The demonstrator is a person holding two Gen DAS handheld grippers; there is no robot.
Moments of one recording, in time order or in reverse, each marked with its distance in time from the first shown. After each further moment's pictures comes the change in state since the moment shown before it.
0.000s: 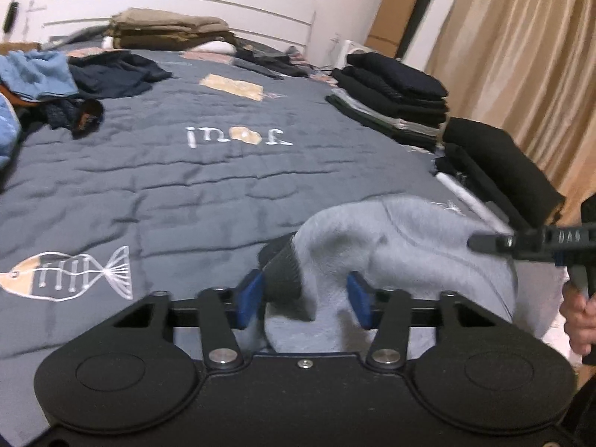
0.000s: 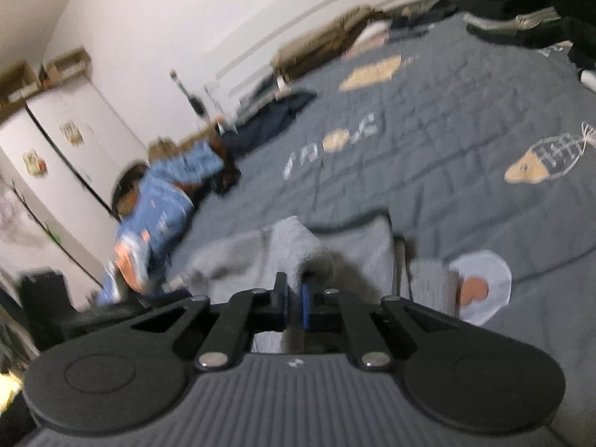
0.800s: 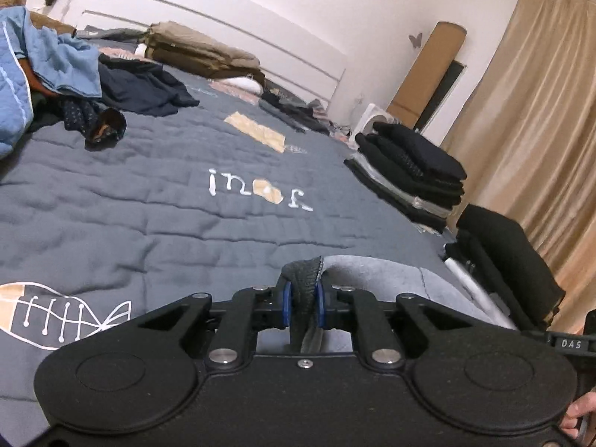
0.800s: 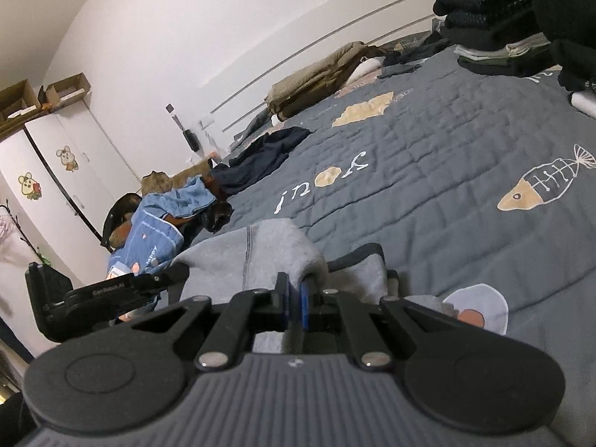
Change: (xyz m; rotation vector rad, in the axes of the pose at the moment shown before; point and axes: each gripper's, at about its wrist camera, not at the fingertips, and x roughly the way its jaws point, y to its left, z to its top) left arm 0.018 0.044 0.025 -0.182 -0.158 0.001; right arm 0.015 -0.006 -0.004 -0.010 -0.111 -0.048
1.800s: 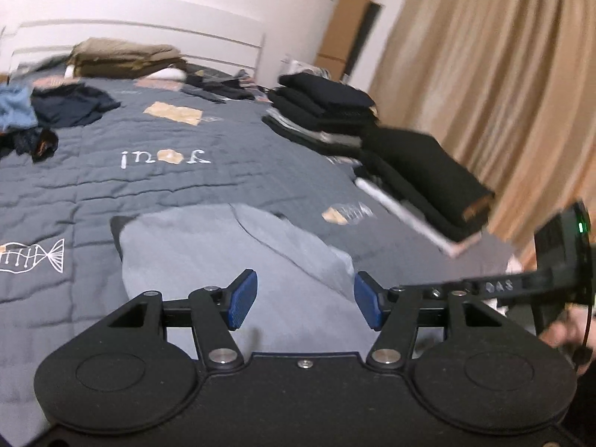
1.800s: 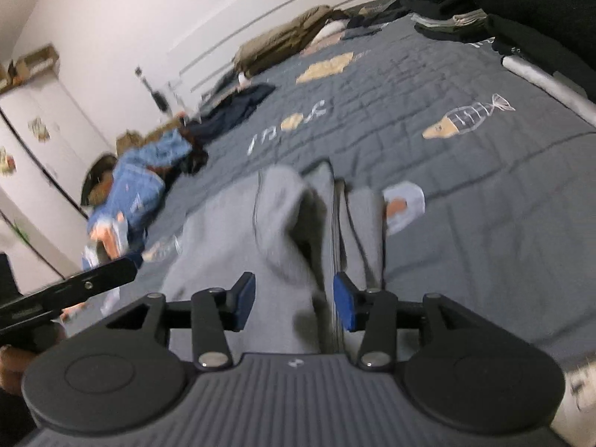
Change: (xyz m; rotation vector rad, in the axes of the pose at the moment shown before) left arm -0.100 -0.150 -0.085 0.272 0.096 -0.086; right arm -0.102 0.019 -0.056 -0.006 0.151 -0.141
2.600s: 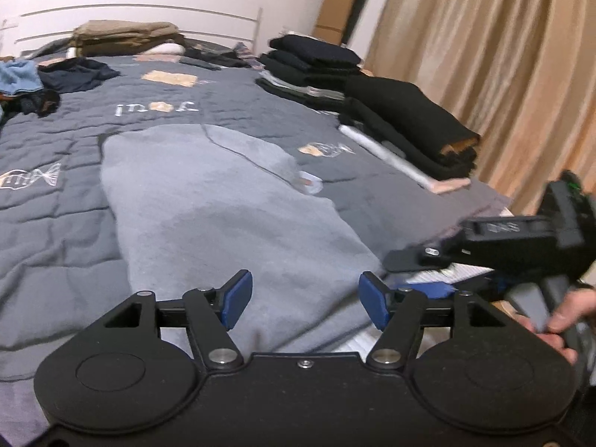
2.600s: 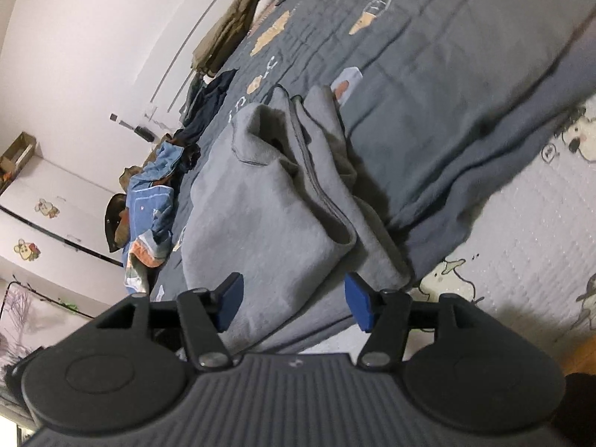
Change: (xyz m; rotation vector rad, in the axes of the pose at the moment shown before) left arm -0.015 -0.054 -0.077 0.002 0.087 0.012; right arm -0.022 -0.035 -0.081 0.422 0.058 0.118
